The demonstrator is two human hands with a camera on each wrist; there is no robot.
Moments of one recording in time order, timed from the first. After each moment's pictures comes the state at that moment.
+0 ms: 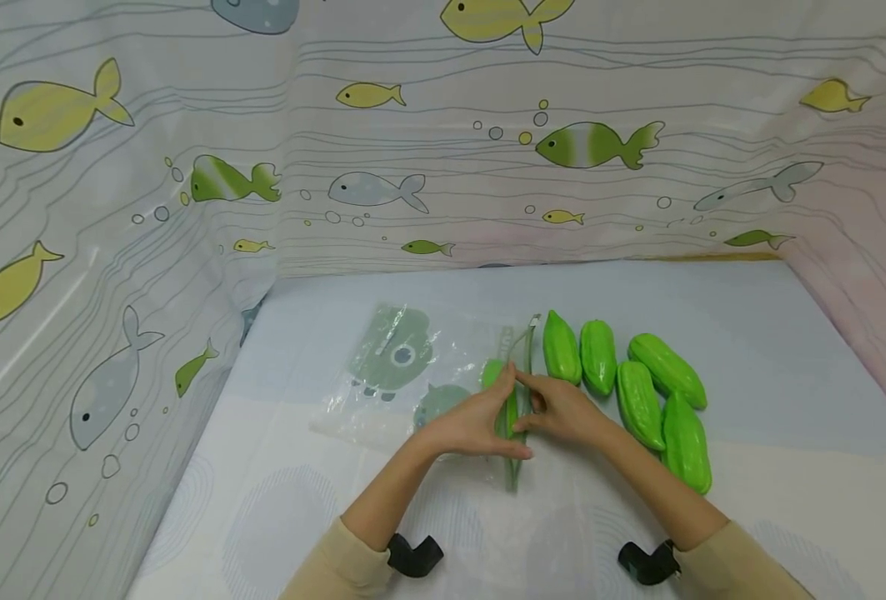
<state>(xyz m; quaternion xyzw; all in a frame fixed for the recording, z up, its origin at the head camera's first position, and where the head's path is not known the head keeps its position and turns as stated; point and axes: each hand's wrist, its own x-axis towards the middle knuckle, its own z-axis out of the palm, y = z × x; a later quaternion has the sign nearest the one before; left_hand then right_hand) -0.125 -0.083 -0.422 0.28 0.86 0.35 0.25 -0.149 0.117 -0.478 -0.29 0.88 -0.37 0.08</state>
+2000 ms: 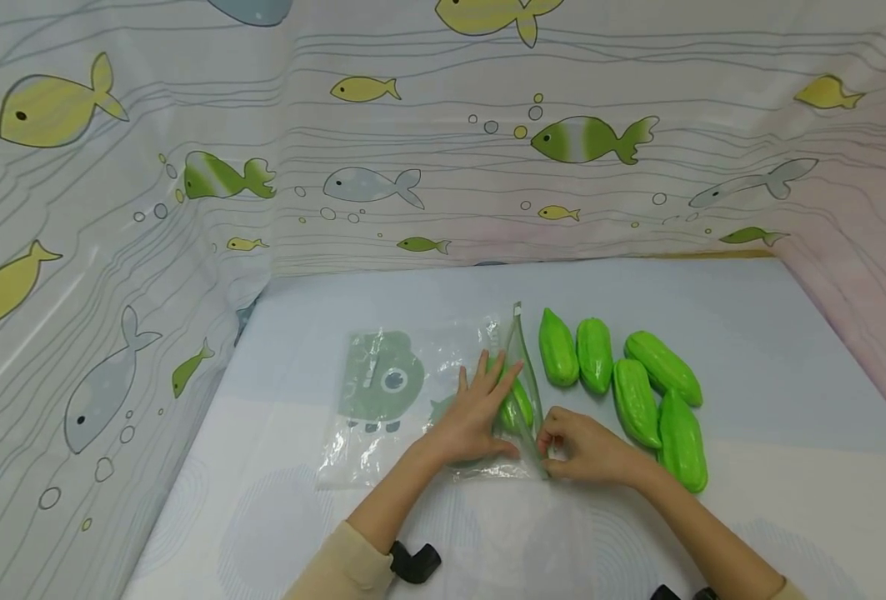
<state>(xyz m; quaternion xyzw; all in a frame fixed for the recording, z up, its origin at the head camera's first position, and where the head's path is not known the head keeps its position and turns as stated) -0.131 -0.082 -0.472 0.34 0.92 0.20 0.03 -0.100 0.147 -0.472 -0.36 0.83 -0.41 0.09</state>
